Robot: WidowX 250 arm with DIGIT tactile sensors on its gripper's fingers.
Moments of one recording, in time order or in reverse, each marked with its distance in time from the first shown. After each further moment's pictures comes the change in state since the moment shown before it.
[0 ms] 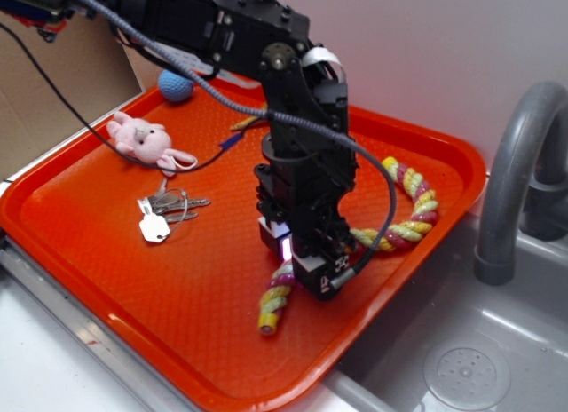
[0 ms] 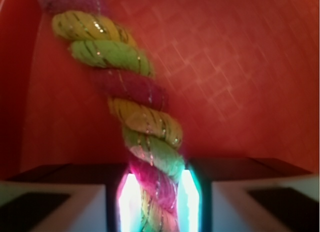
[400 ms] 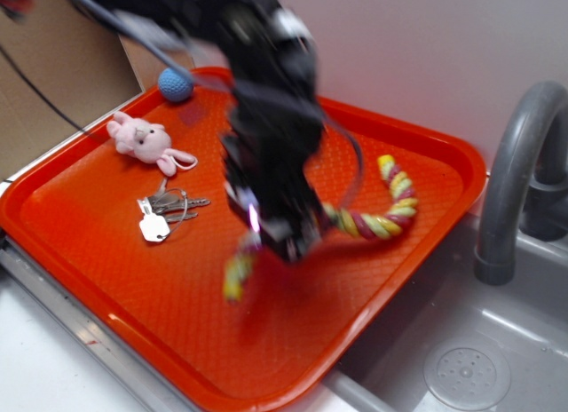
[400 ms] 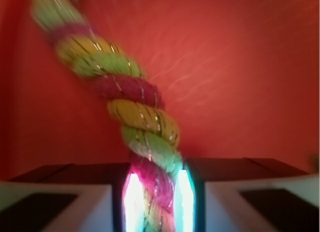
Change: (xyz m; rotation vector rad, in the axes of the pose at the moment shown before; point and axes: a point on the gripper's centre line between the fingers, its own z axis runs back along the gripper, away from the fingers) arm -0.006 0.030 0.060 -0.004 -0.098 0.066
